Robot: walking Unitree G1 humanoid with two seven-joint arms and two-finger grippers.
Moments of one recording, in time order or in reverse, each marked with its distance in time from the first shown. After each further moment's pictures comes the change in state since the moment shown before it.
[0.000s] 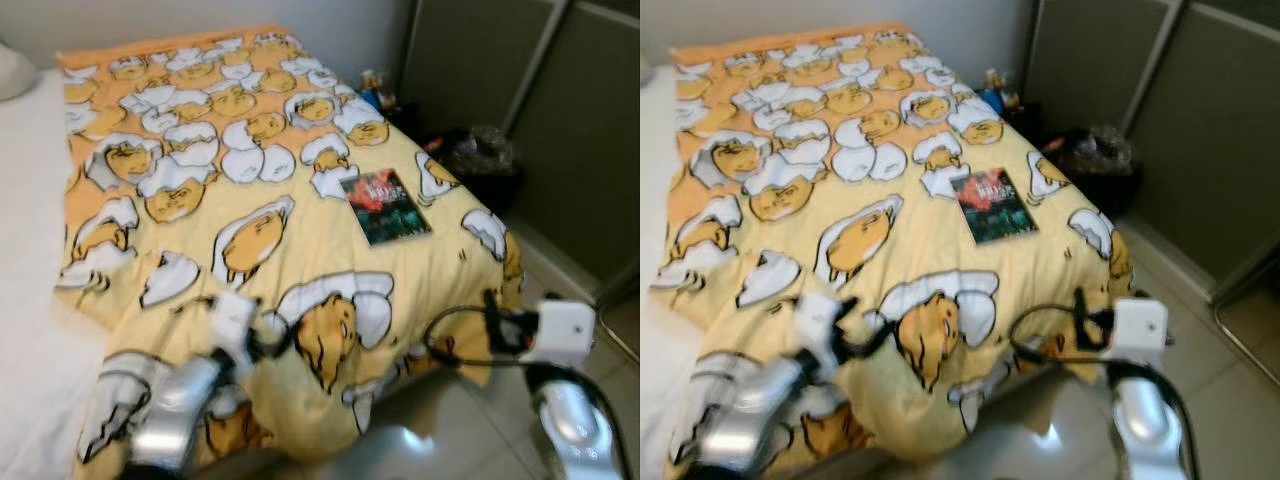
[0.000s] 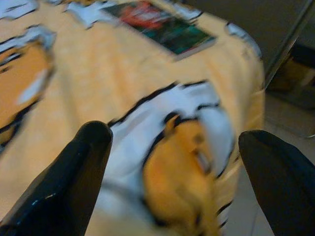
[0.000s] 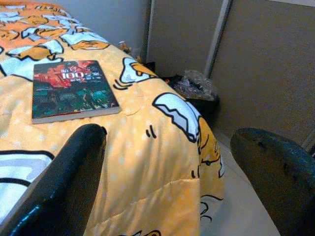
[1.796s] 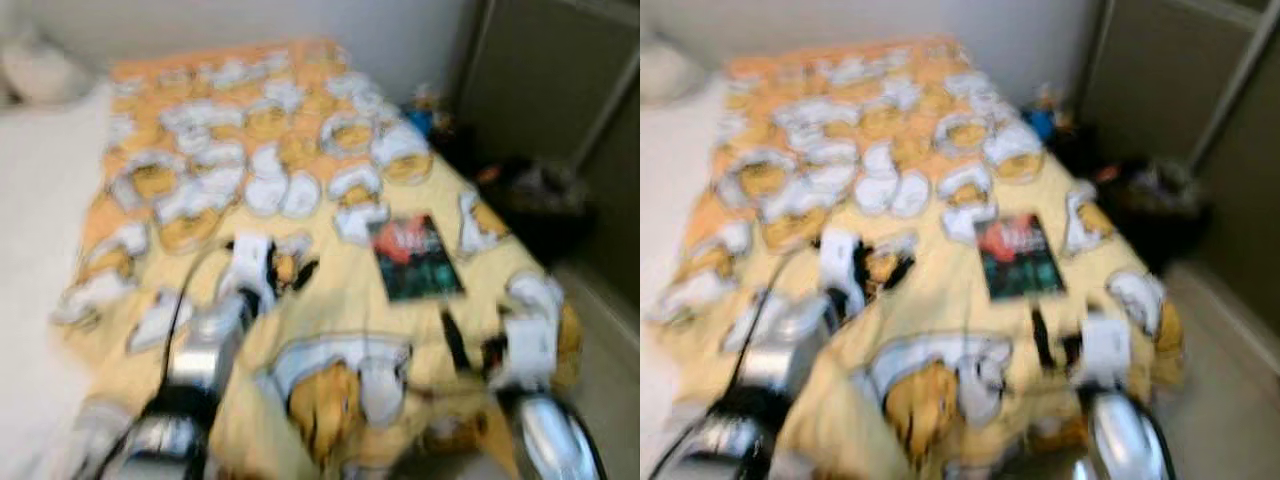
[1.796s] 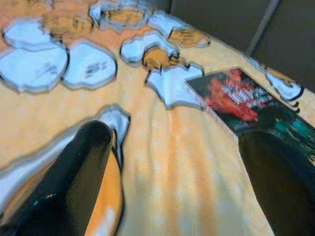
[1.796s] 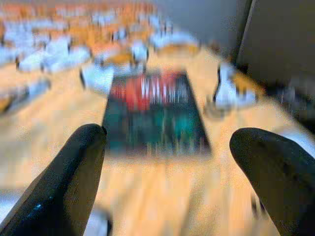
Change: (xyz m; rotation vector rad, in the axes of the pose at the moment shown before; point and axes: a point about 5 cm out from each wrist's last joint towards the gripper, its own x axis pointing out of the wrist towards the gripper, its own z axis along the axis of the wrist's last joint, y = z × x) left arm 0.064 0.011 0.053 -0.100 -0.021 0.058; right arm -0.030 0.021 -0.017 0.047 0.077 0.206
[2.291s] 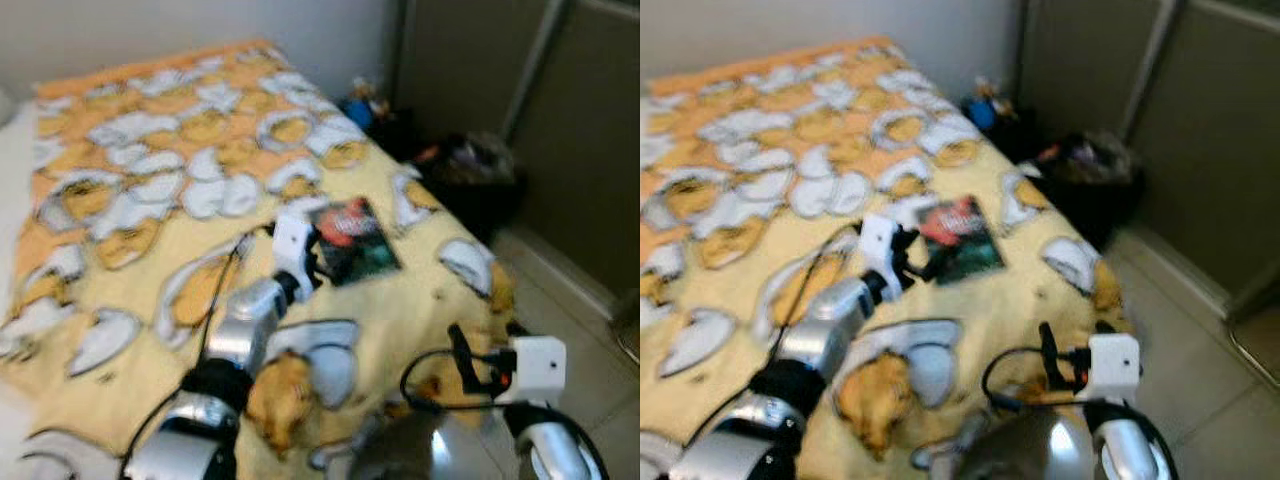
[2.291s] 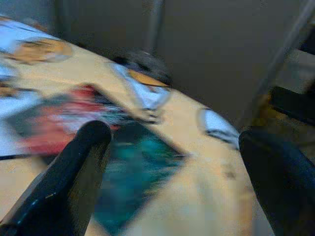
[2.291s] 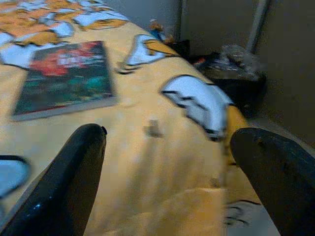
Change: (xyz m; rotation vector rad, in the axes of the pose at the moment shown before) left arm 0.020 -0.044 0.012 0.012 -0.071 -0.222; right arm -0.010 -0.003 -0.001 0.002 0.007 -0.059
